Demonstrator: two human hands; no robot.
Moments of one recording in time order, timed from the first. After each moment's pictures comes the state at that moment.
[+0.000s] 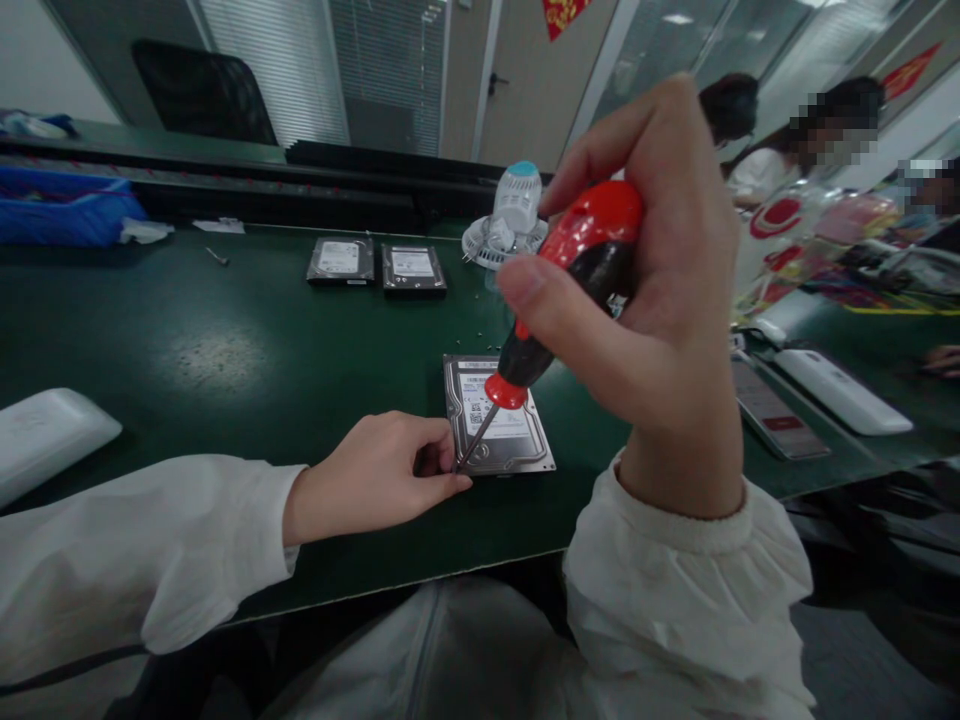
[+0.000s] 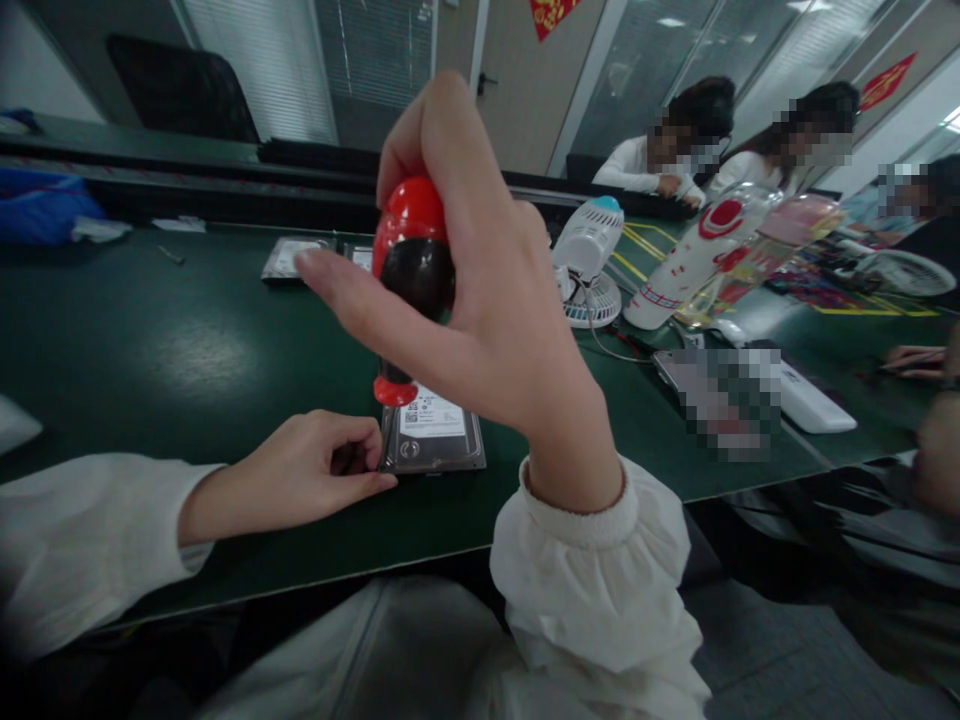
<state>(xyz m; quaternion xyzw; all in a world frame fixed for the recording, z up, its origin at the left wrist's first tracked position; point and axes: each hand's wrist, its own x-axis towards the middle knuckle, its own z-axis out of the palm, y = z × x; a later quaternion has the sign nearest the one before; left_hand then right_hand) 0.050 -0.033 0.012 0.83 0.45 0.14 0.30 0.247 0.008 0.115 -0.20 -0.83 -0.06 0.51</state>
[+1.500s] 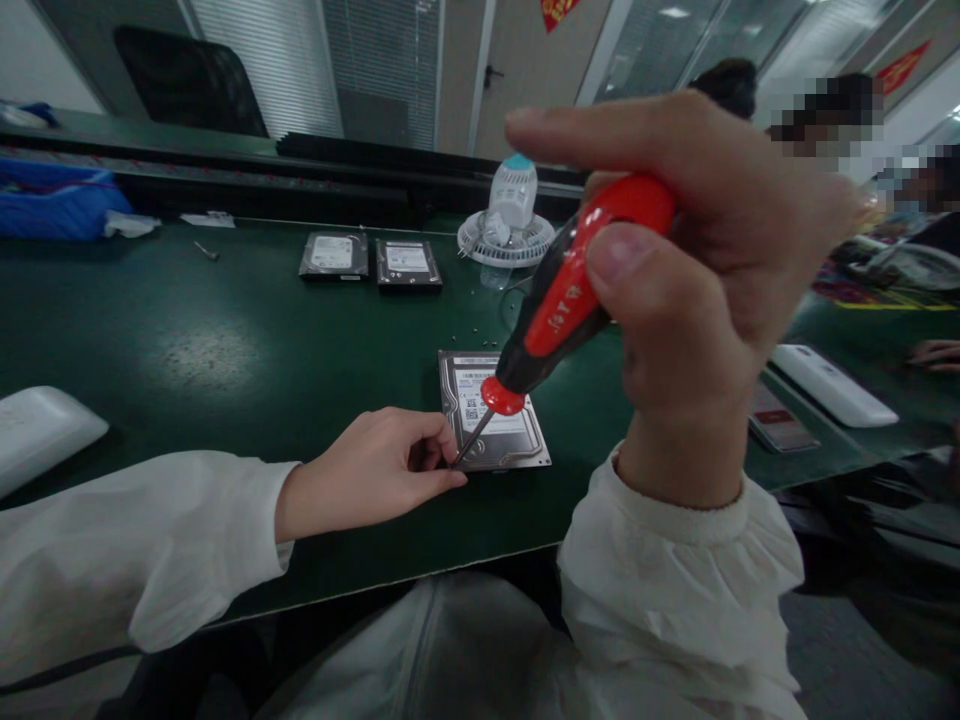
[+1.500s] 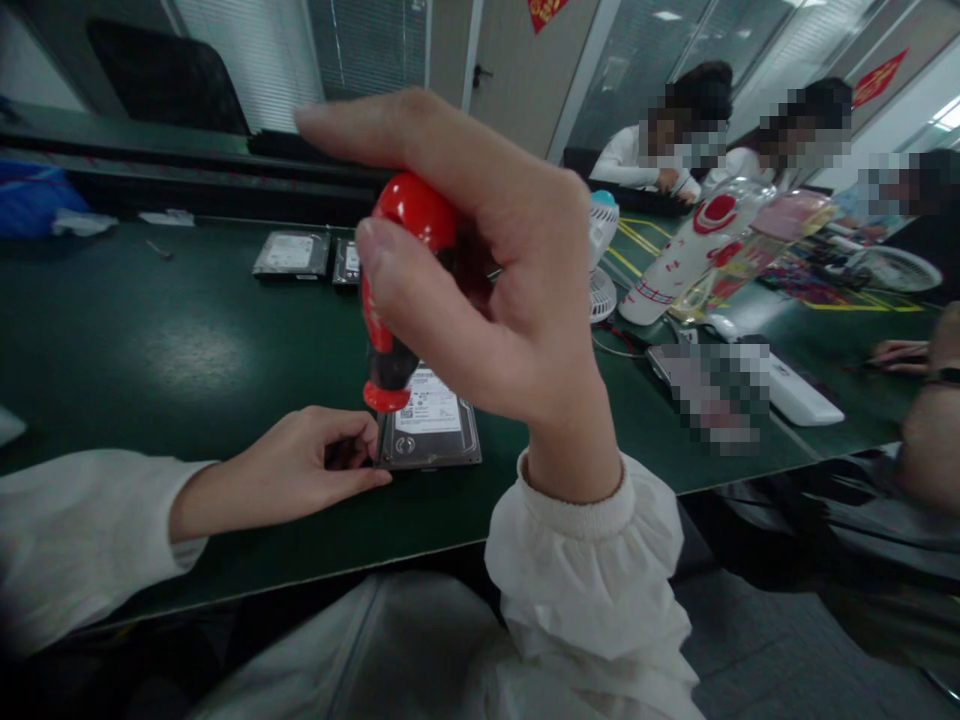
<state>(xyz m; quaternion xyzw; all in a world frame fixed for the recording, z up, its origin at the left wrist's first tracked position) 0.046 -0.031 0.006 0.82 0.42 0.16 0.35 0.244 -0.002 0.113 -0.14 -0.81 0.02 0.57</state>
